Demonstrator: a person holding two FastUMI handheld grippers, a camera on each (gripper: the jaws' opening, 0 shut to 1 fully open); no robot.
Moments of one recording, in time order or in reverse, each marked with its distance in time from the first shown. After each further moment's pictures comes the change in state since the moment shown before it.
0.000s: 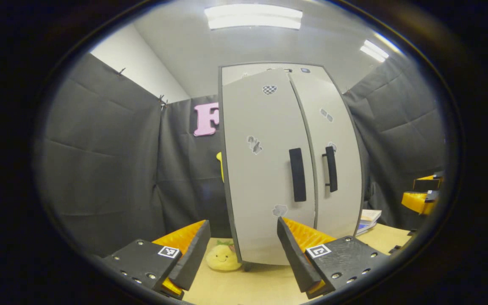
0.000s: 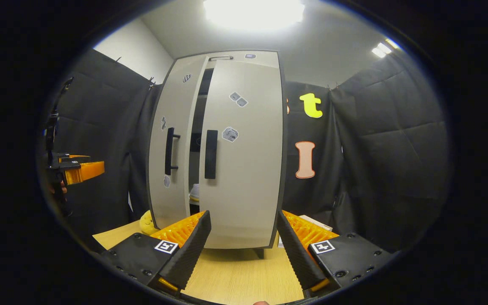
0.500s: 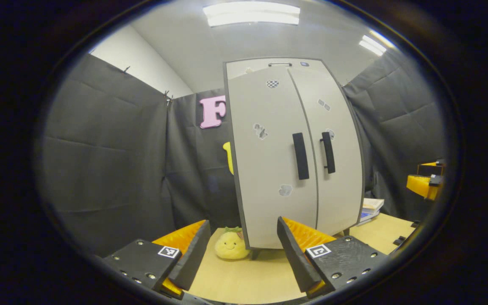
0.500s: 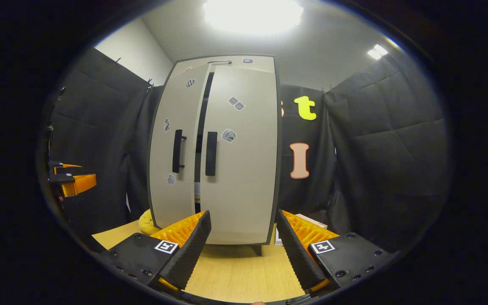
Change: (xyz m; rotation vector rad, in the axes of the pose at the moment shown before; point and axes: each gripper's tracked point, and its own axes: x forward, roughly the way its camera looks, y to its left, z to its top) left arm -0.043 0.018 -0.038 0.020 0.059 0.037; right arm -0.029 0.003 -0.008 0.007 -0.011 -0.034
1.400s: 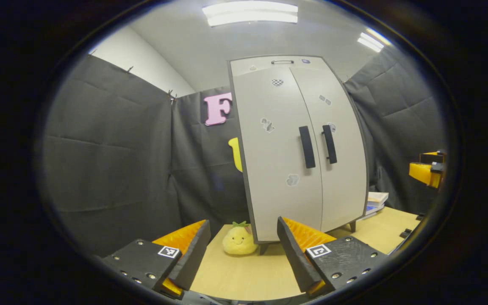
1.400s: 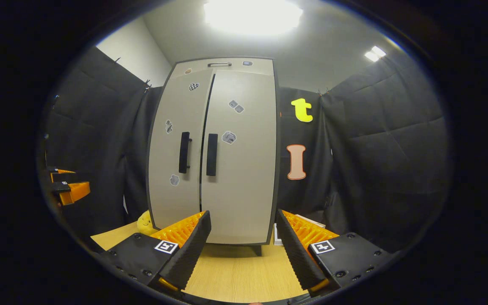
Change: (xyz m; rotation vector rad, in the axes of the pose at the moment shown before) left arm -0.013 0.010 -0.016 0.019 0.014 0.030; right arm -0.007 0.006 0.001 0.001 -0.013 -0.028
